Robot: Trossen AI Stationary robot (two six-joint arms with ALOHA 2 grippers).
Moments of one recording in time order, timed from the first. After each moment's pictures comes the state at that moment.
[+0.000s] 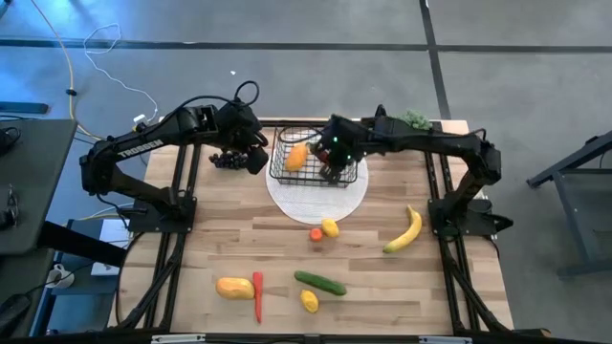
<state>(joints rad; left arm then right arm) 0.48 1.31 1.40 -1.05 -0.05 -0.32 -0.23 1.69 1.66 -0.98 0.06 0.26</state>
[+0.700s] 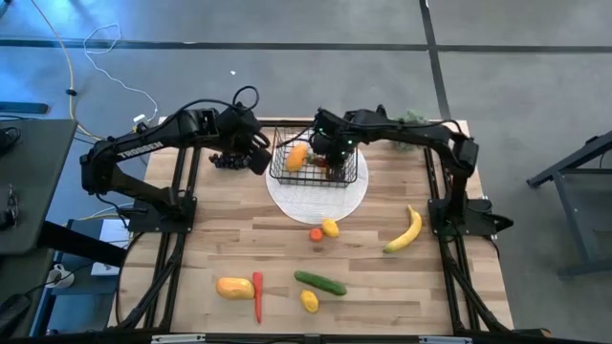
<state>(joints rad) 0.44 1.31 1.40 -1.05 -0.06 -0.52 -0.37 1.89 1.65 -0.99 -0.14 -0.27</state>
